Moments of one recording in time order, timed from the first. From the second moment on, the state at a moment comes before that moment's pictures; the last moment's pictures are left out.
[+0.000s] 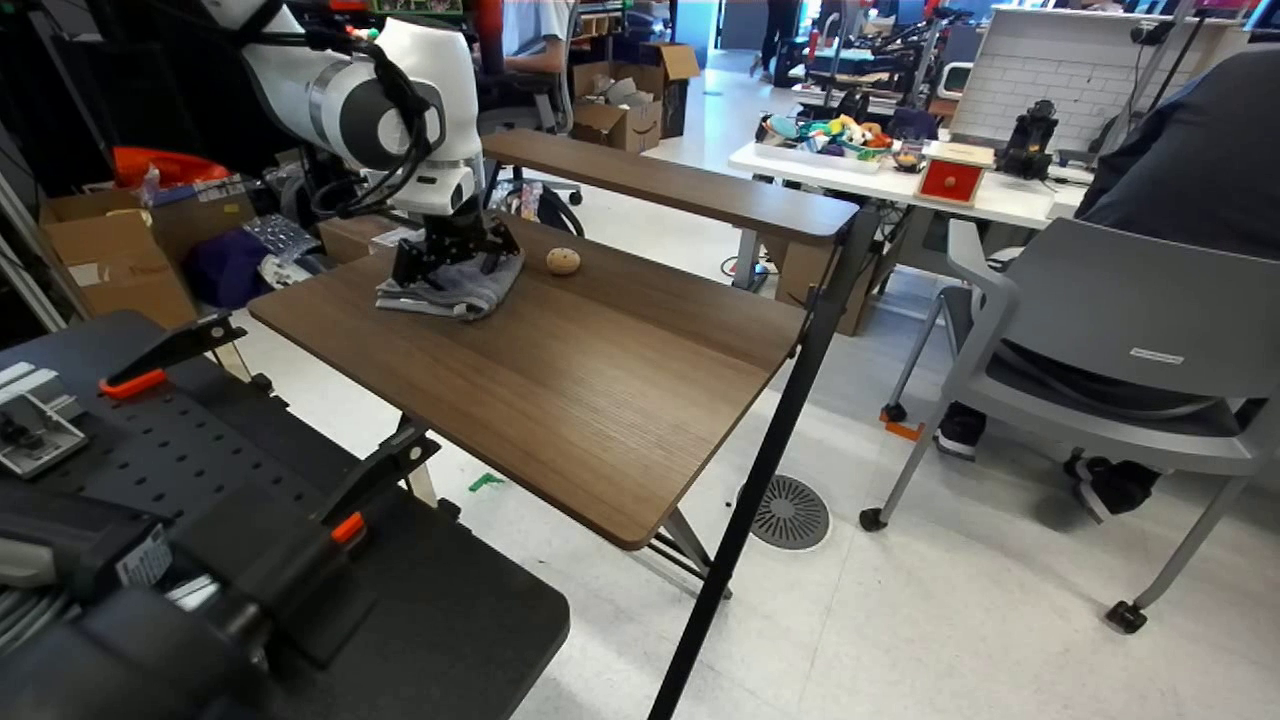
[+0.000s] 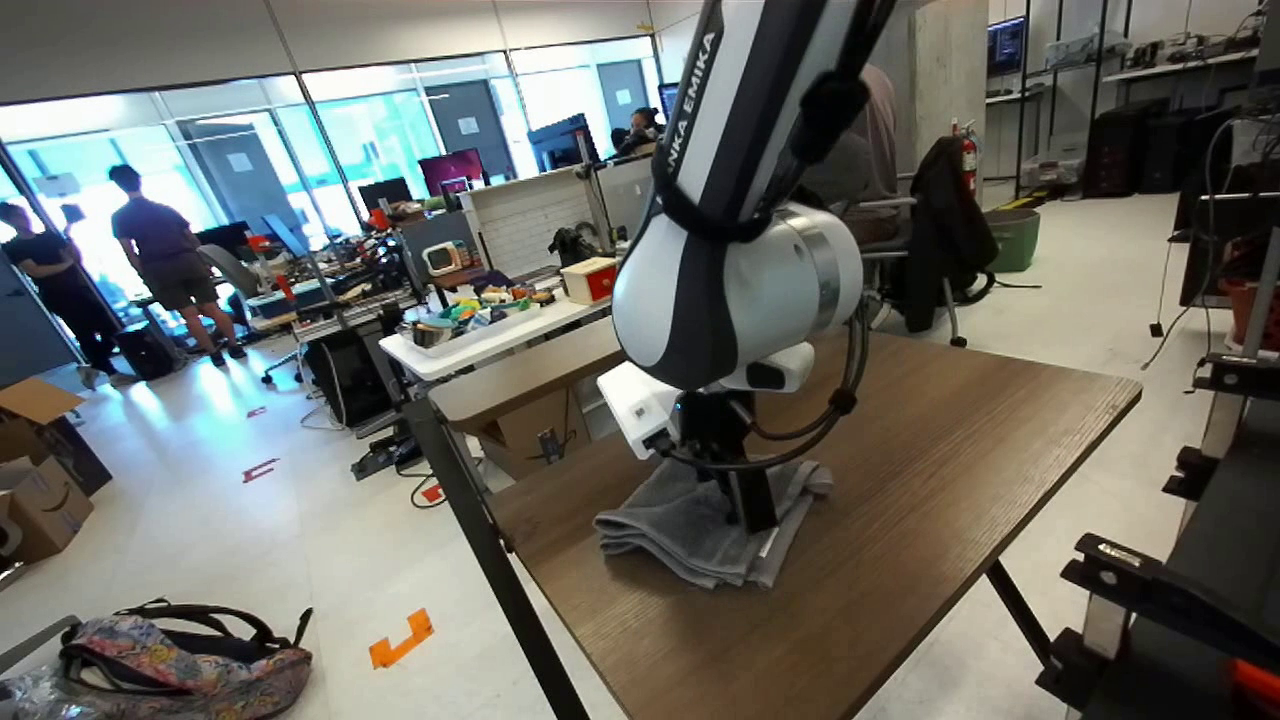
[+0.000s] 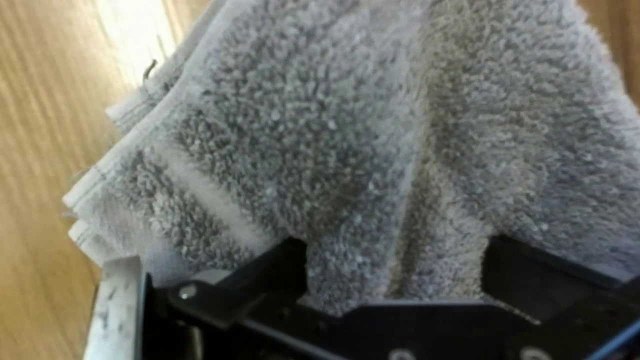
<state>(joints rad) 0.34 1.03 -0.09 -1.61 0.34 2.68 1.85</state>
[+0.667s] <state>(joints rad) 0.30 1.09 -0.06 -1.47 0.22 2.54 1.87</state>
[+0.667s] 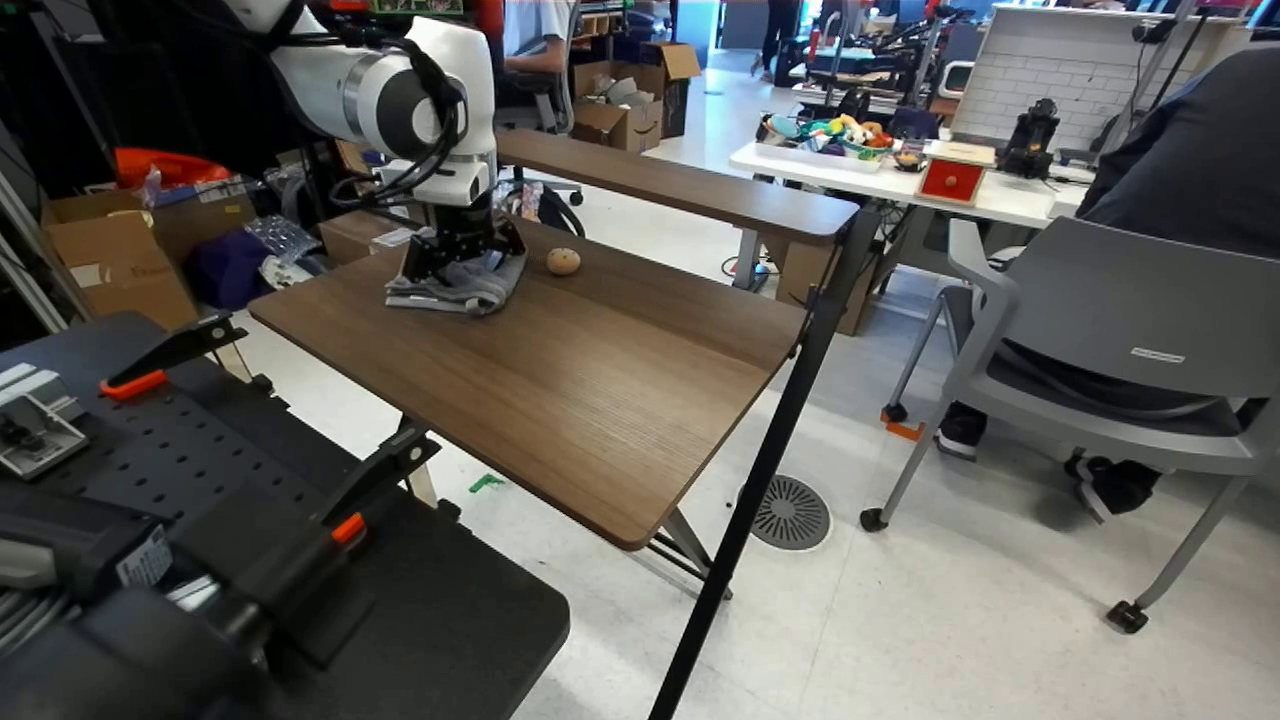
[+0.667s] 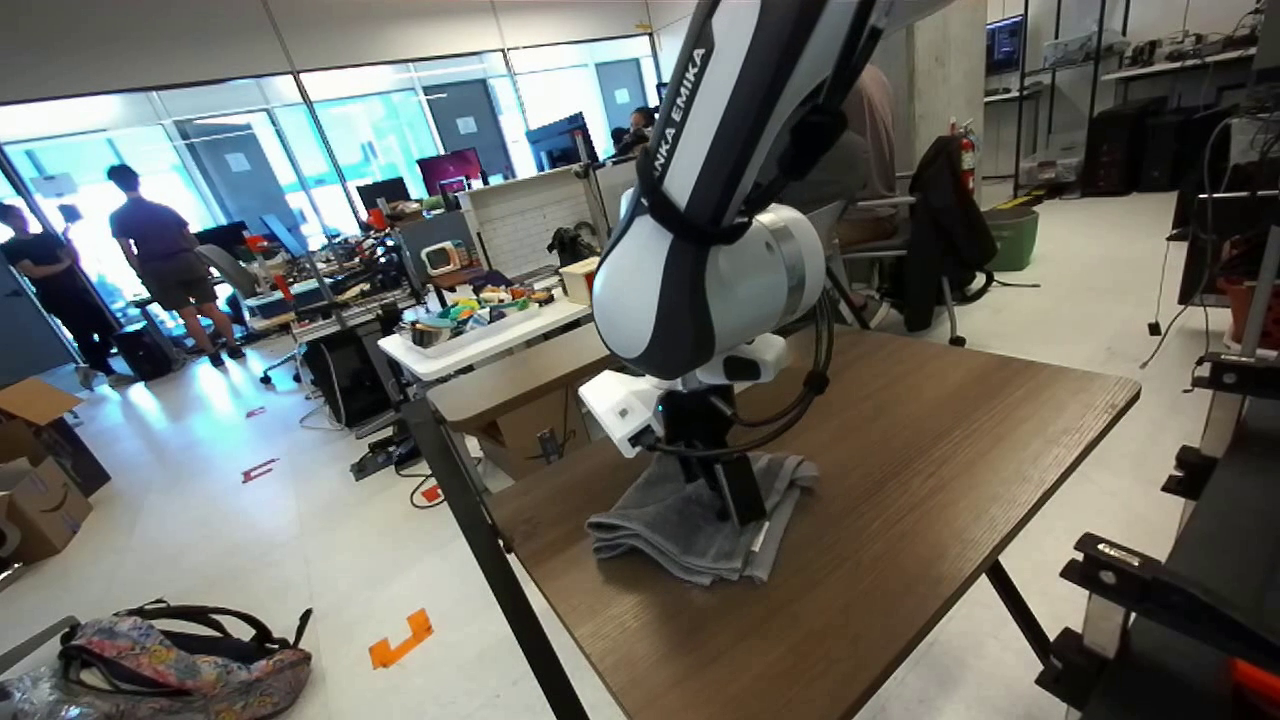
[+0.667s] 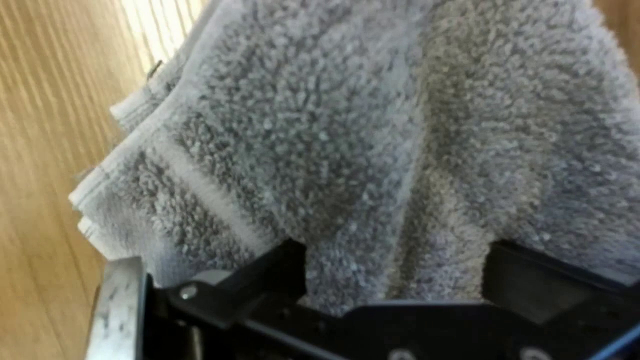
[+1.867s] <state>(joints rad) 0.30 1.00 -0.34 -1.73 0.02 2.53 1.86</state>
